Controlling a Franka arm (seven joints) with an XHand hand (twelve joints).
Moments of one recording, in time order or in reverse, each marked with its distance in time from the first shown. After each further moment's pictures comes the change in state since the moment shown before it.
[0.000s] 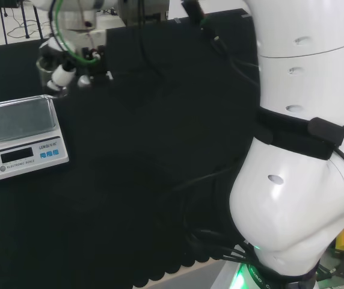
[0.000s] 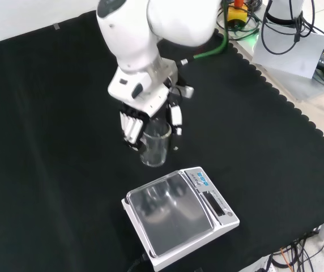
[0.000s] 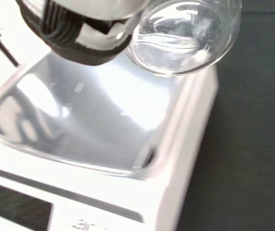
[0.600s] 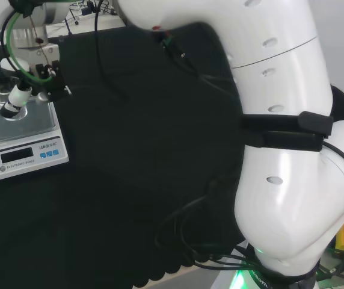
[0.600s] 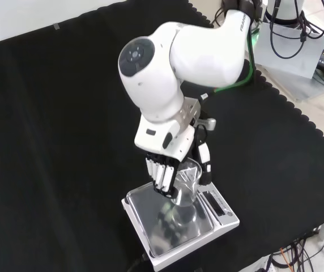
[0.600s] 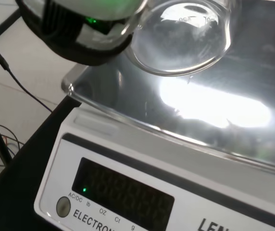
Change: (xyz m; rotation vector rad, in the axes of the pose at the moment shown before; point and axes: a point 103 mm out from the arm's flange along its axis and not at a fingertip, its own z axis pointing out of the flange) arm 0.084 0.040 0.042 0.091 -0.015 -0.116
